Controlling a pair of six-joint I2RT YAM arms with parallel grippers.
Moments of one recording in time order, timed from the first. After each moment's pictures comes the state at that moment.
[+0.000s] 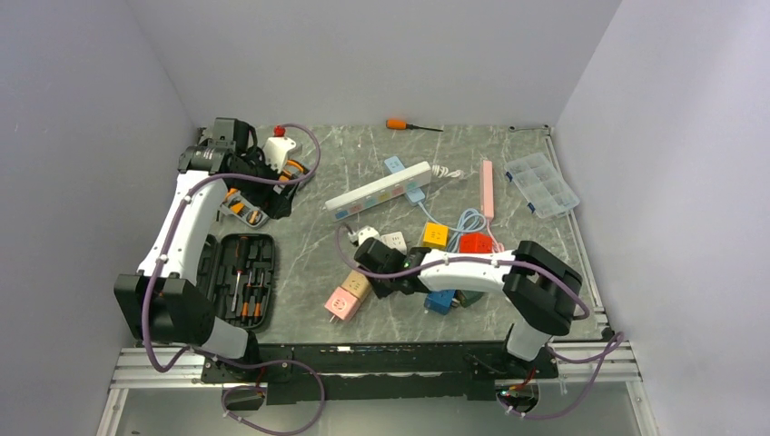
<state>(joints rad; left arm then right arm) -0.08 1.45 1.48 -1.07 0.35 0.52 1.12 1.65 0.94 -0.31 0.19 0.41</state>
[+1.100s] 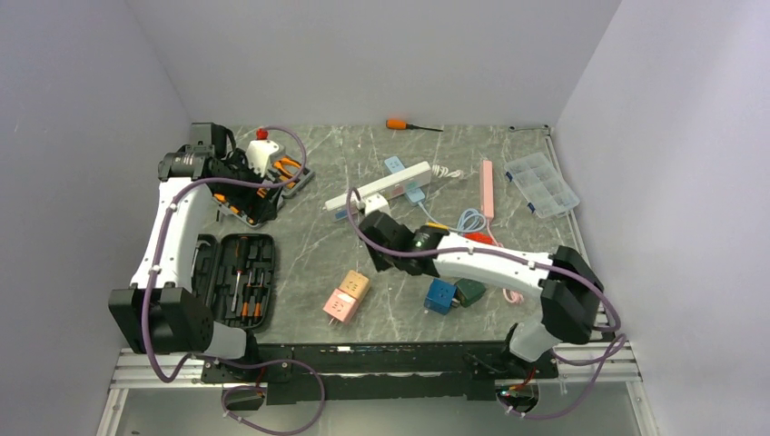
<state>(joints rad) 0.03 1.41 1.45 -1.09 0.40 0.63 1.04 1.58 1.19 -0.47 0.33 0.42</state>
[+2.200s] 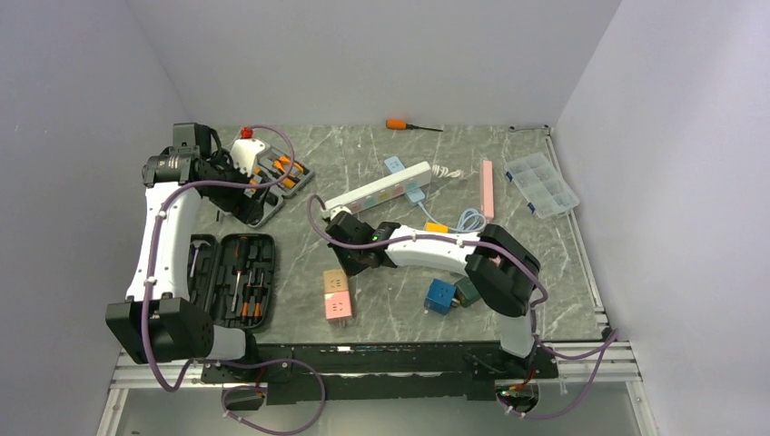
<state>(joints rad) 0.10 1.36 1.47 -1.14 0.35 0.64 1.05 1.91 1.33 -0.39 0.10 0.42</state>
